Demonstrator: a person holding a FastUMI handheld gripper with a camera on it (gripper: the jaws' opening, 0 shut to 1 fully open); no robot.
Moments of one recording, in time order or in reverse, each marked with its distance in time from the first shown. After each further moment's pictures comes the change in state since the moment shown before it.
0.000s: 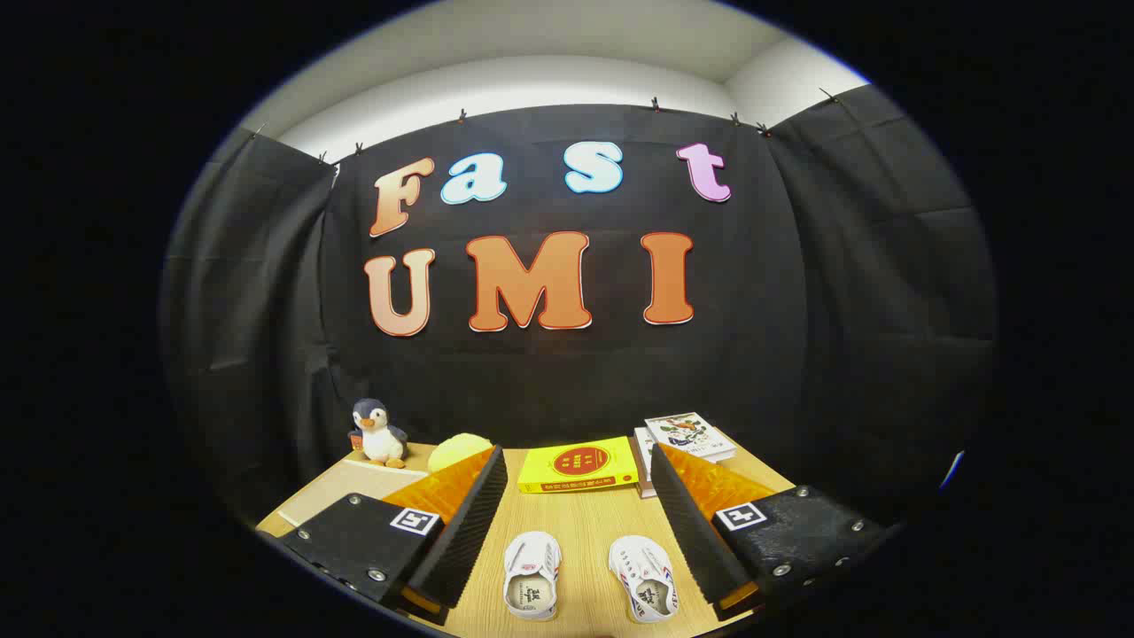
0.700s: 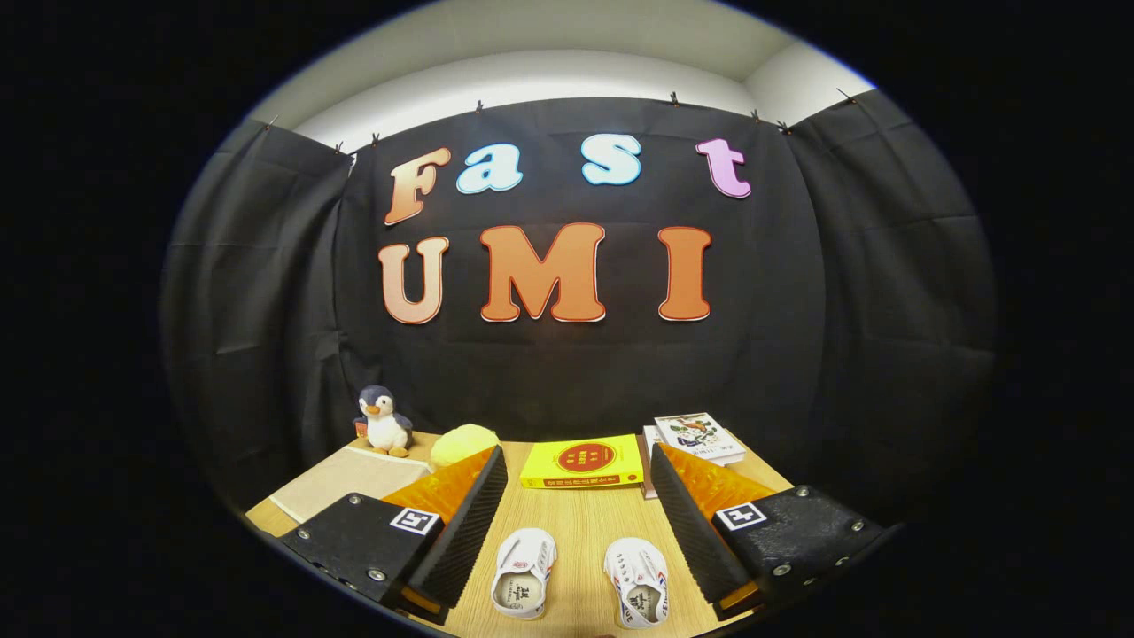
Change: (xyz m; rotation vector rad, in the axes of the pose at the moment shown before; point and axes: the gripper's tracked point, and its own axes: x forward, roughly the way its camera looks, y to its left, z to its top) arm 0.013 -0.005 -0.007 -0.035 0.013 0.054
